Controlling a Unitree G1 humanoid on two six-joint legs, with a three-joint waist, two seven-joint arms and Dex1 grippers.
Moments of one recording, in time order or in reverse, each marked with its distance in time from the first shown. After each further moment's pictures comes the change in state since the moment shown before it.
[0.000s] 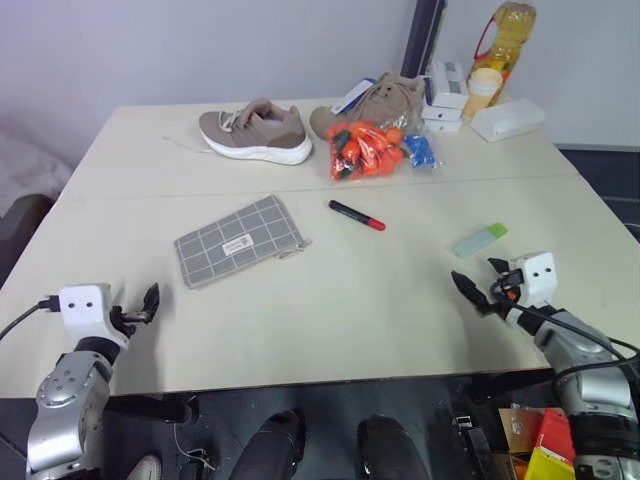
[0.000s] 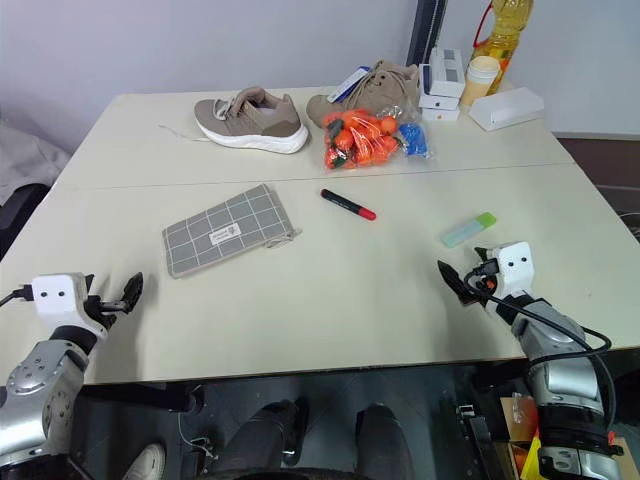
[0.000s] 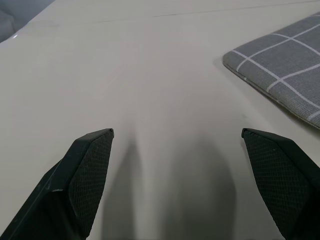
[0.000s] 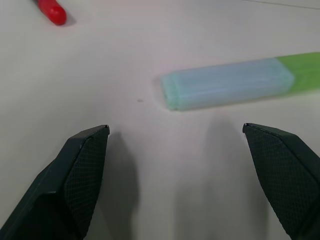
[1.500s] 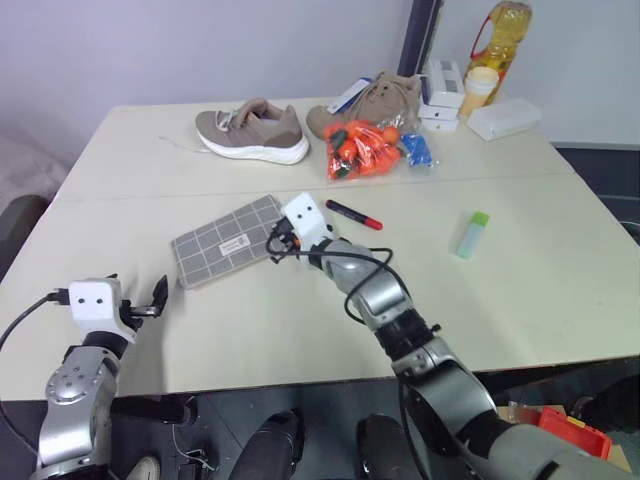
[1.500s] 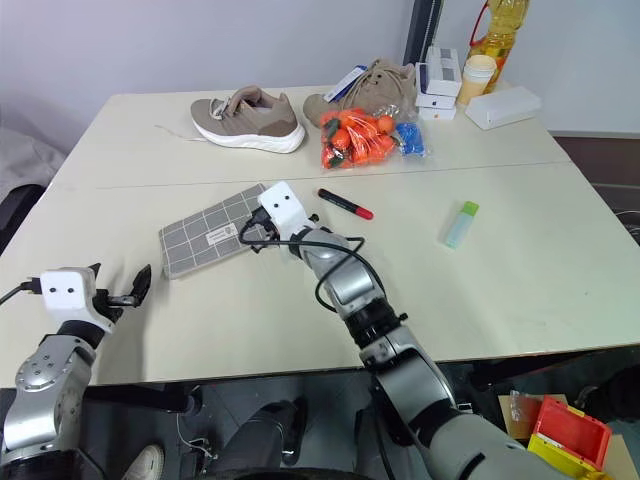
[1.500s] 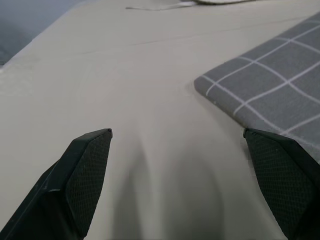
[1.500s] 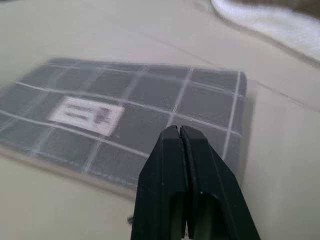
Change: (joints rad) left arm 0.006 0.009 -0.031 0.017 0.052 -0.123 -0.039; right arm -0.708 0.644 0.534 0.351 -0.284 0.240 -0.324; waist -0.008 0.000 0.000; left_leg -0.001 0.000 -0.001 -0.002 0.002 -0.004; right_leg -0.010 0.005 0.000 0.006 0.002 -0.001
